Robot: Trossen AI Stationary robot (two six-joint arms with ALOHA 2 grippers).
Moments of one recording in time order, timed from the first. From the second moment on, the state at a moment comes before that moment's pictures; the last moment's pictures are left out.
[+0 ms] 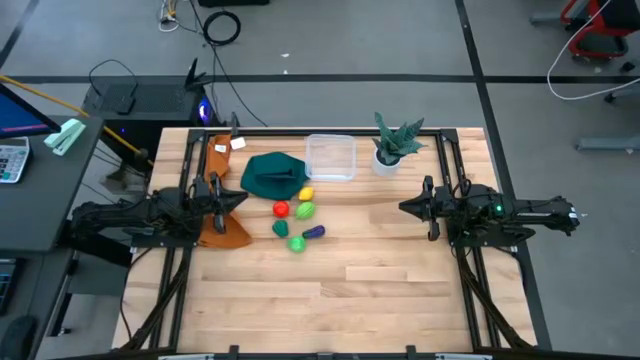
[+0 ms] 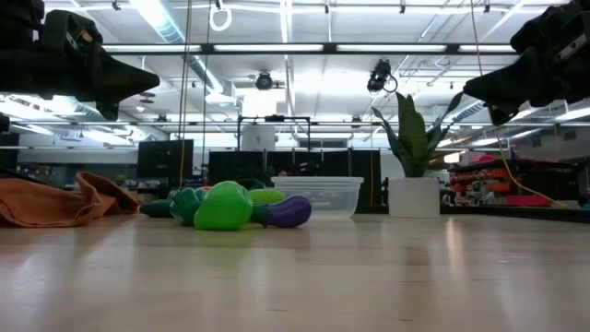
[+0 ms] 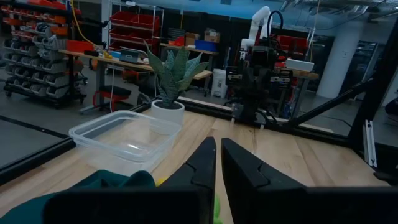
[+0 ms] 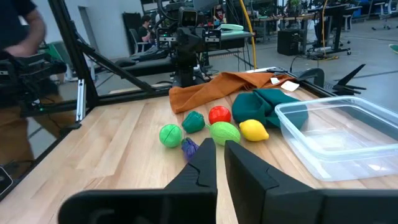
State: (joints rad) left arm 0.02 0.01 0.01 0.08 -0.26 -0.17; right arm -0.01 0.00 0.07 -0.12 0.04 0.13
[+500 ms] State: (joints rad) left arm 0.02 0.01 0.01 0.08 -0.26 -0.17; right arm -0.01 0.00 0.07 -0.12 0.04 0.13
